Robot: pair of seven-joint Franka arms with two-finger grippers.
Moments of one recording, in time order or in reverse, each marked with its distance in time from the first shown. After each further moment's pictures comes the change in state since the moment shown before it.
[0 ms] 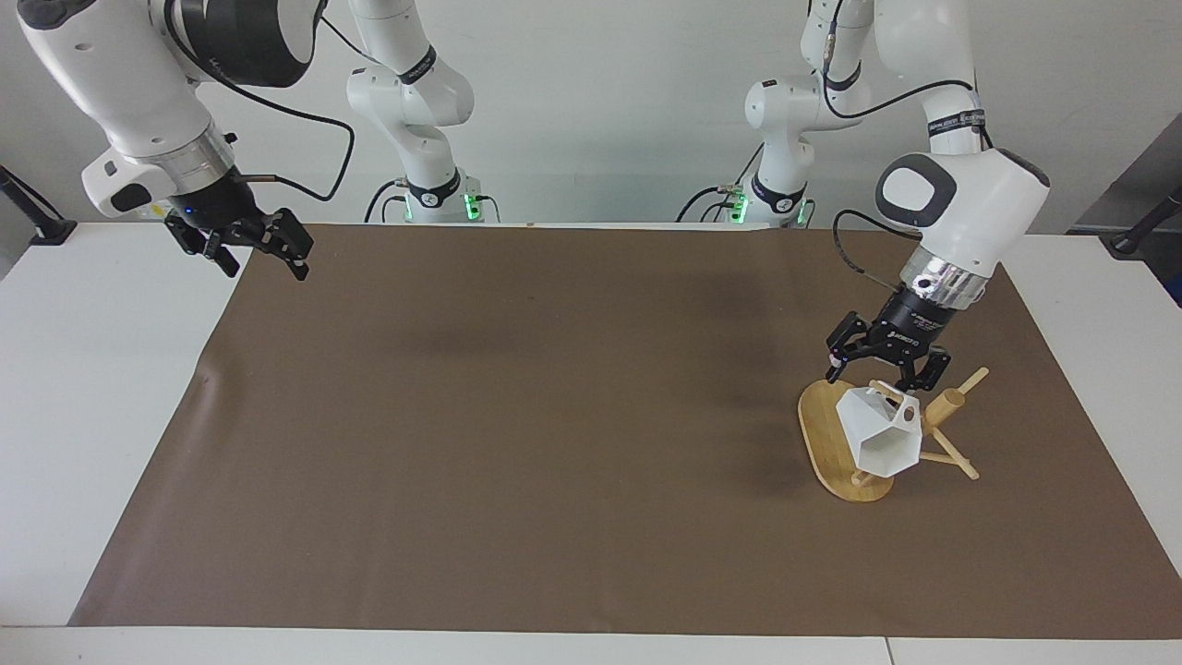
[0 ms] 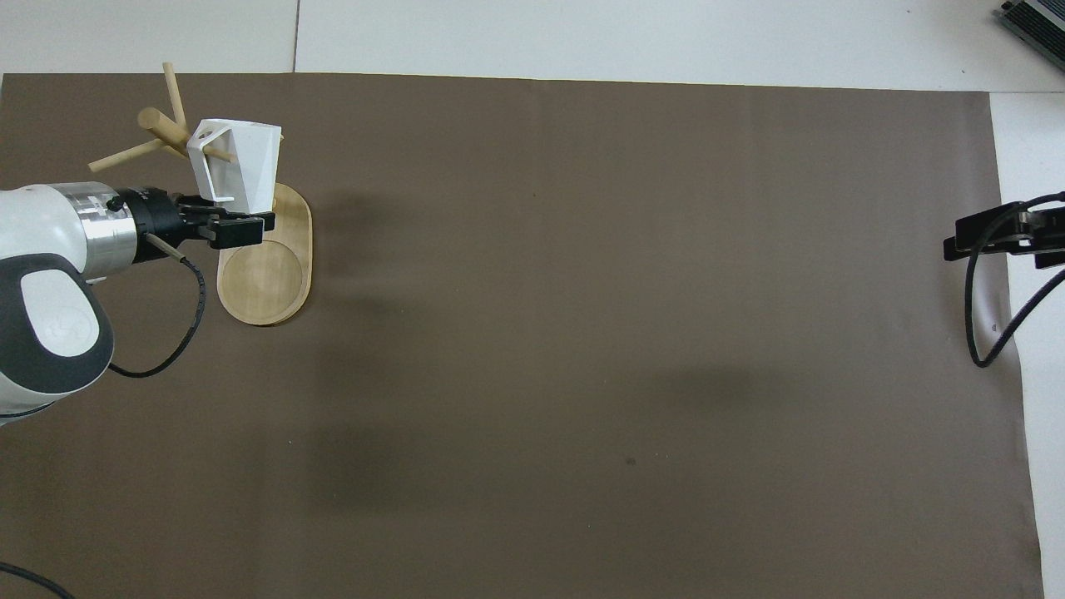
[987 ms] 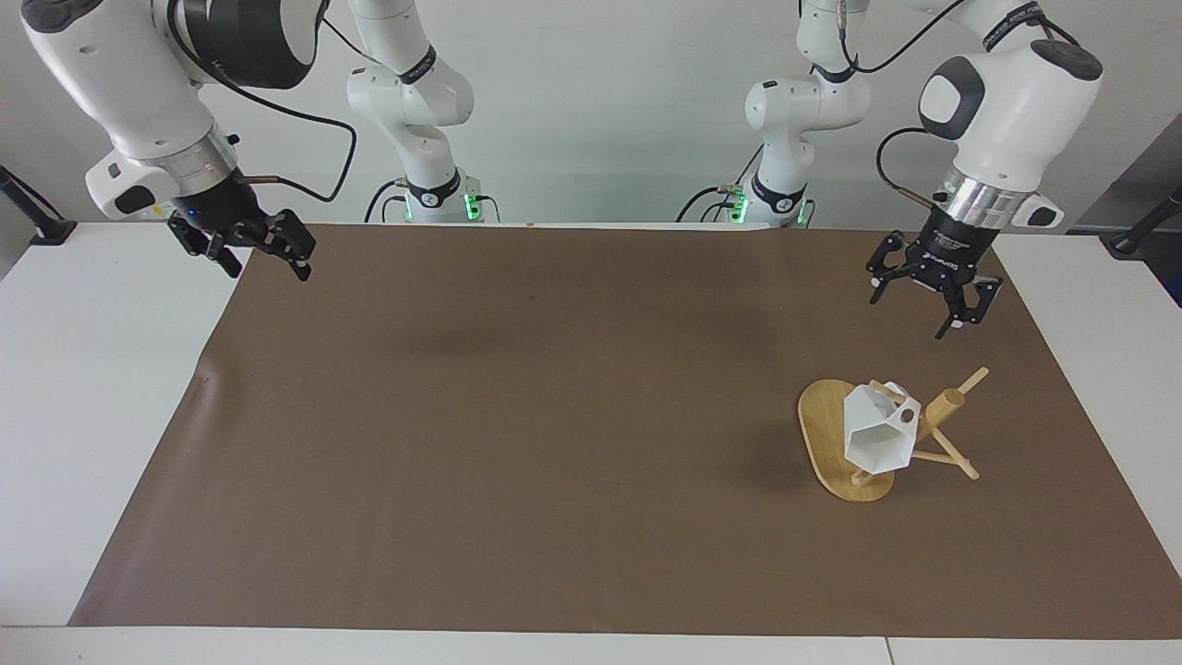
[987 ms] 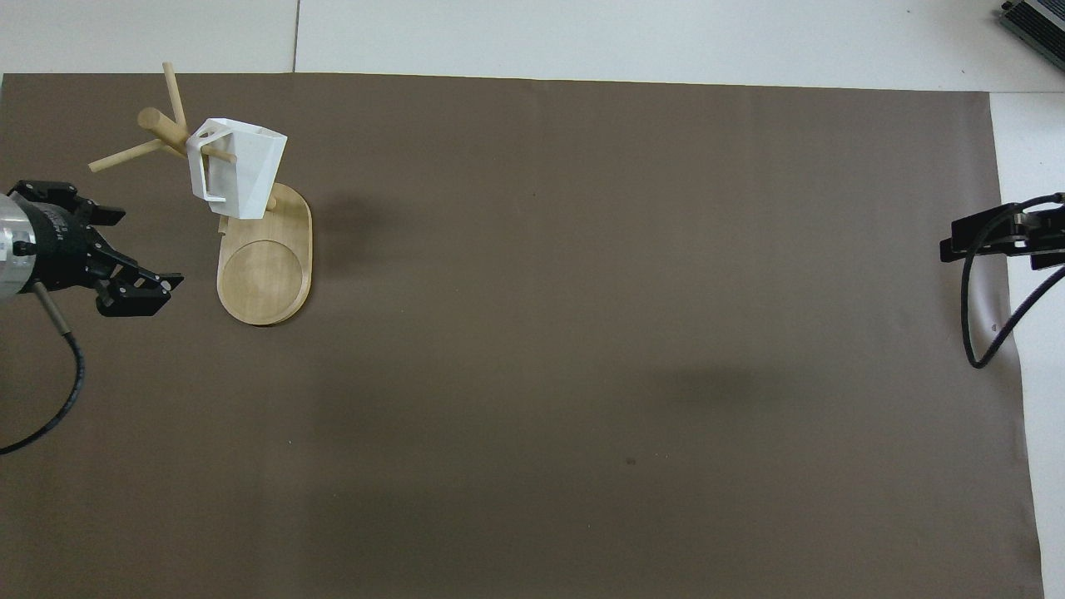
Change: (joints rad) left arm 0.040 -0.179 0.014 0.098 0.370 -0.391 0.411; right arm 0.002 0.000 0.002 -0.005 0.000 0.000 0.000
